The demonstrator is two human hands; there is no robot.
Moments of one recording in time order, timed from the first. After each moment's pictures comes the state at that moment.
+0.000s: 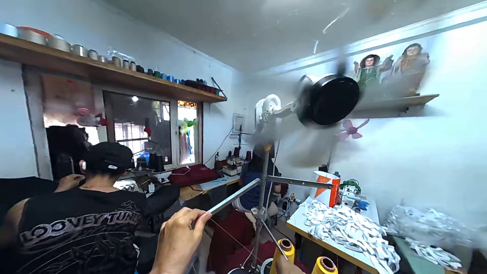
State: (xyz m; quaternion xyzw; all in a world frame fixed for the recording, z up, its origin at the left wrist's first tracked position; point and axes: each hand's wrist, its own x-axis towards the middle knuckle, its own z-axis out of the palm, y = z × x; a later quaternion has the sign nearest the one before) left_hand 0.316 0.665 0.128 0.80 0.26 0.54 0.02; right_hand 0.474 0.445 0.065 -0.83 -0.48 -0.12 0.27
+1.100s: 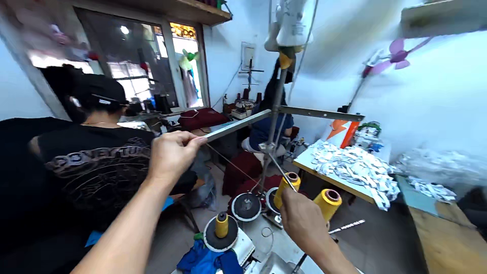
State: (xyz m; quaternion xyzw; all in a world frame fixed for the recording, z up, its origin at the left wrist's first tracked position) left_hand 0.303 0.668 0.158 0.83 0.31 0.45 0.12; right_hand 0.484 0.442 0.040 -0.75 -0.54 -0.26 0.28
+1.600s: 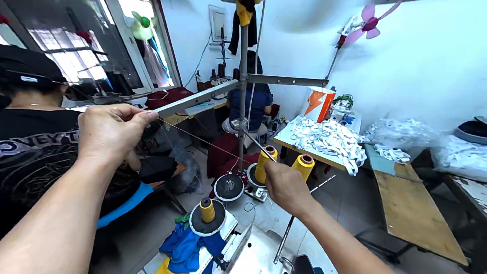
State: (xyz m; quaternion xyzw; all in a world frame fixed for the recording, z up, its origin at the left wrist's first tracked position) left_hand 0.299 0.705 0.148 0.83 0.32 0.44 0.13; right_hand 0.523 0.427 0.029 -0.69 -0.60 -0.29 0.28
